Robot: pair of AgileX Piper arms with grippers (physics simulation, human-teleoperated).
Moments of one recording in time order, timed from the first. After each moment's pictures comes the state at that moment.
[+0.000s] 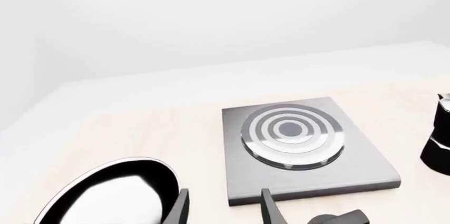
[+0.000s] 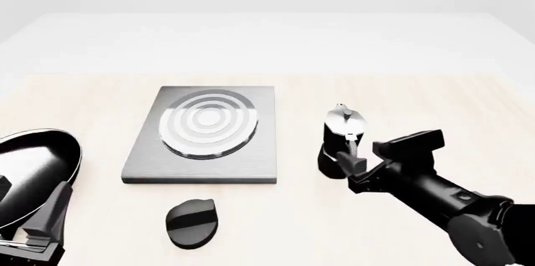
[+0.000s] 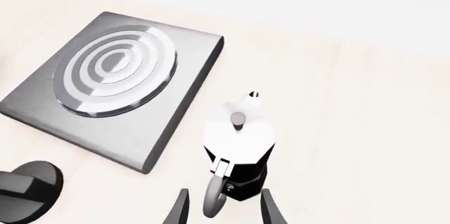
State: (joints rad) left arm -0.05 0.00 0.00 0.07 0.10; right arm 0.41 1.37 -0.30 -0.58 0.07
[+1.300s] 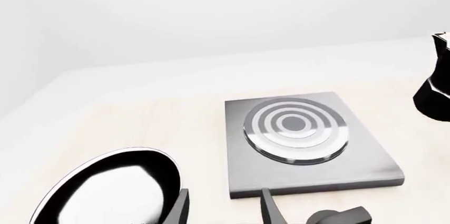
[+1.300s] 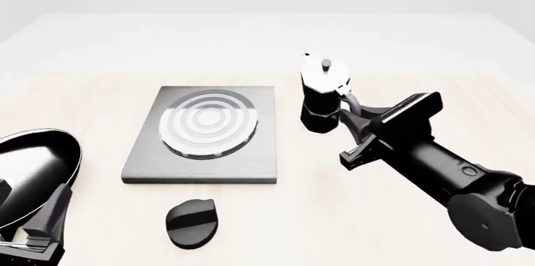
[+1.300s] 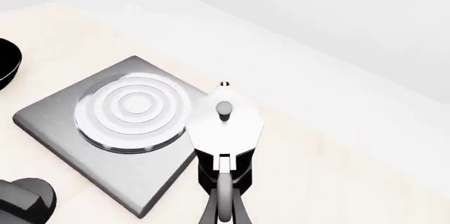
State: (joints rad) left arm -0.03 0.00 0.00 0.10 0.09; right arm 0.48 1.28 -0.43 -0.59 -0.20
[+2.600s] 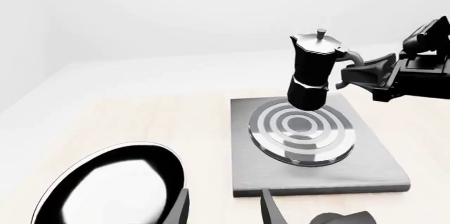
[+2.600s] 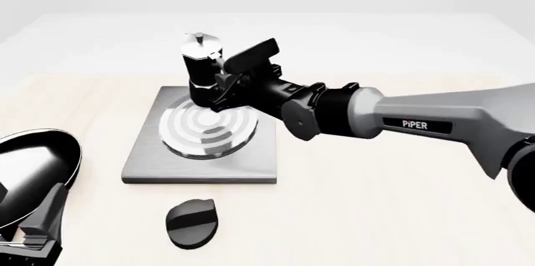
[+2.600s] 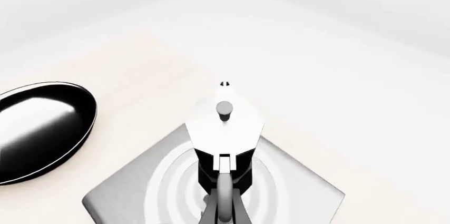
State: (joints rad) left arm 0.01 0.00 0.00 0.11 0.06; right arm 0.73 1.94 -1.30 -0.30 -0.05
